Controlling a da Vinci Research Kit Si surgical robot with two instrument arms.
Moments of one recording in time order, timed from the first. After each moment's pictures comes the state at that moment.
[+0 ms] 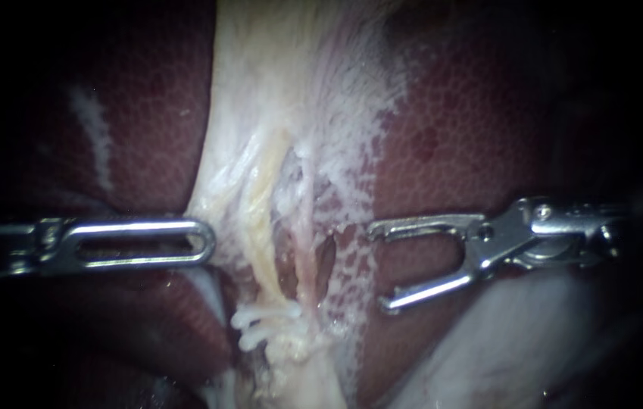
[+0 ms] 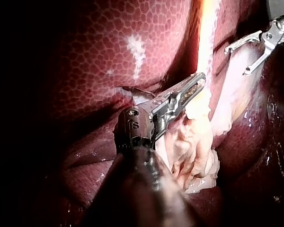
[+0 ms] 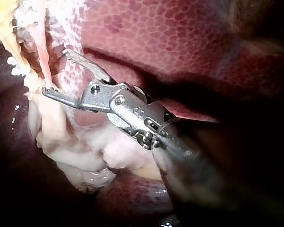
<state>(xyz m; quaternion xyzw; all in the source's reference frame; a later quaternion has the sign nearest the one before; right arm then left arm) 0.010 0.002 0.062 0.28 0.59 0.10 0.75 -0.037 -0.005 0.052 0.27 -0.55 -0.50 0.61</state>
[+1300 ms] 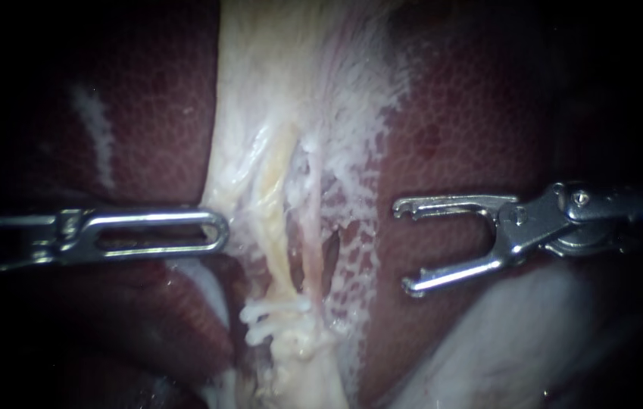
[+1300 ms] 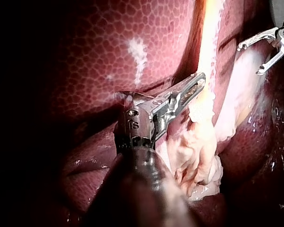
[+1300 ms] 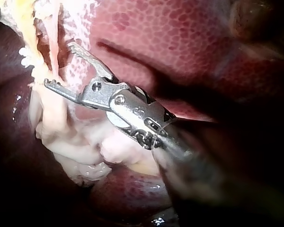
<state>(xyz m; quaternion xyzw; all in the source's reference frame) 0.009 0.002 0.061 0.27 0.59 0.09 0.75 -0.038 -0.004 0.055 0.27 -0.55 -0.50 0.61</state>
